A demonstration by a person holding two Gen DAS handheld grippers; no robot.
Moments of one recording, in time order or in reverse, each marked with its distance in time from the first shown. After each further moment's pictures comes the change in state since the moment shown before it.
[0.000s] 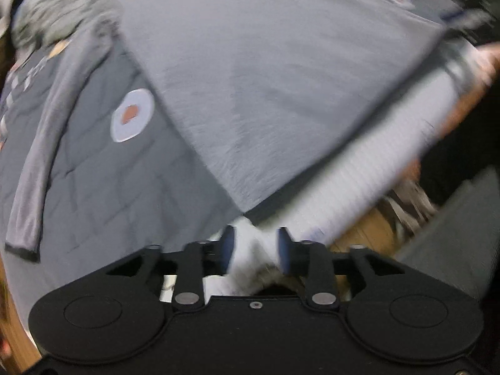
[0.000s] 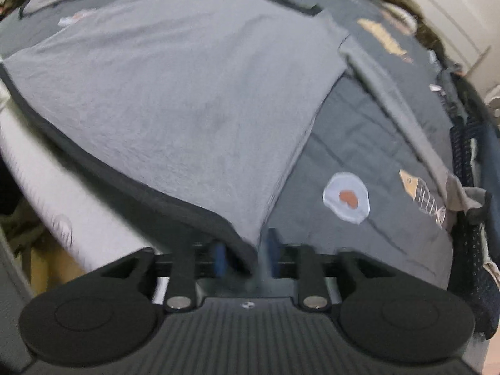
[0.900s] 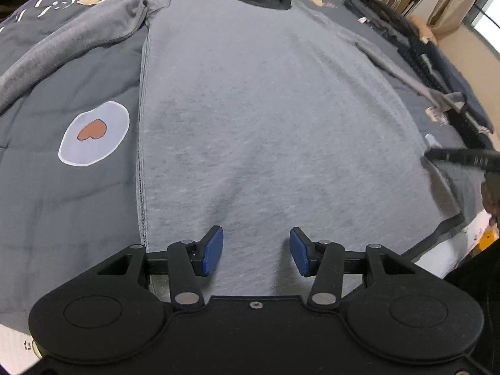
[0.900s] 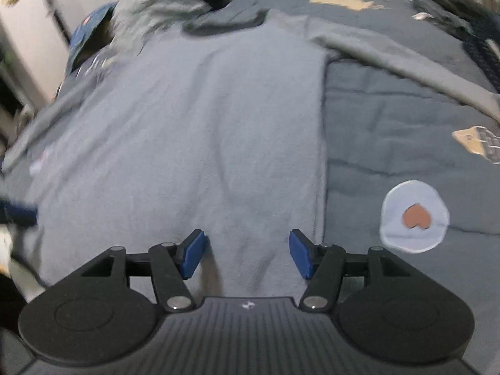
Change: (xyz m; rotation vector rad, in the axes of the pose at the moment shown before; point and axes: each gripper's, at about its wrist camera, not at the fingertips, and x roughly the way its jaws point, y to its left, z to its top) left arm 0.072 0.044 0.046 -0.524 -0.316 -0.178; right arm 0.069 -0.042 0.036 0.526 -0.245 0.237
